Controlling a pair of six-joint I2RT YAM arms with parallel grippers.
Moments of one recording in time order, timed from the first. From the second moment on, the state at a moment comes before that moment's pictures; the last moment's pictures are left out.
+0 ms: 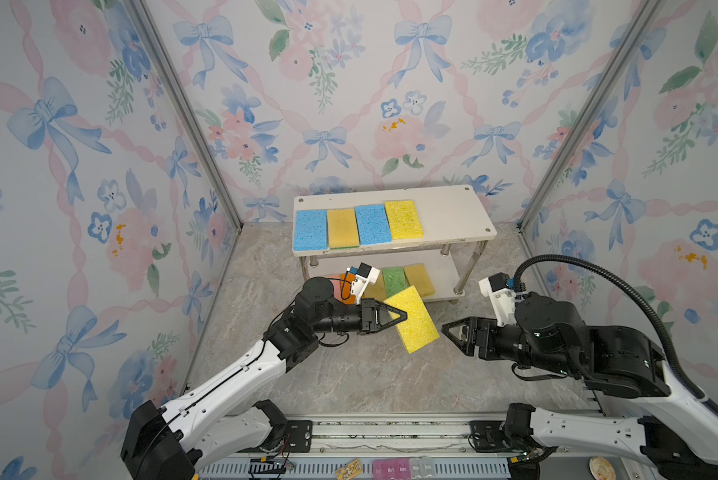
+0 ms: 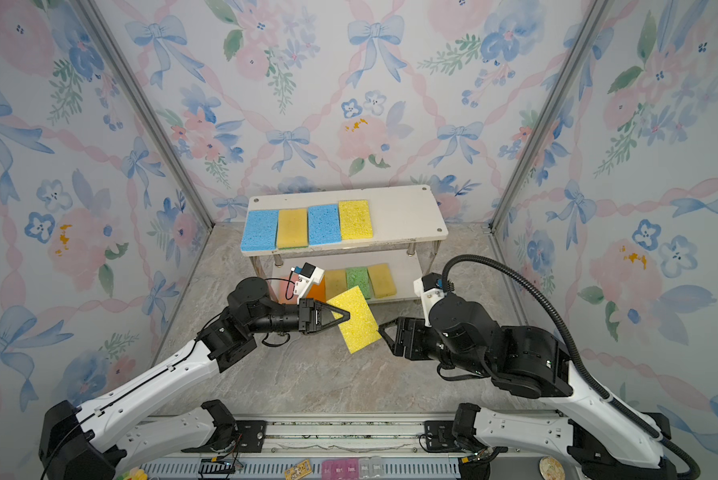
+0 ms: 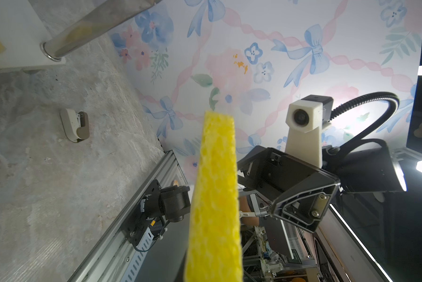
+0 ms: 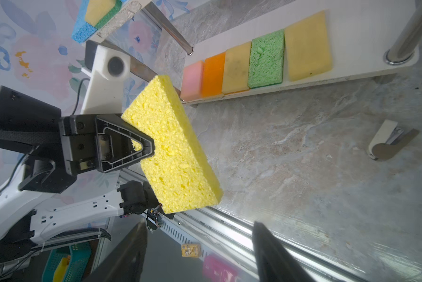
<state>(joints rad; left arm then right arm) -0.72 1.05 0.81 0.13 0.78 -1.11 1.13 0.94 1.43 -1.18 0.19 0.95</state>
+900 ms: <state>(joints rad) -0.64 1.04 0.76 0.25 0.90 -1.20 1.13 1.05 1.42 -1.09 0.11 0.87</state>
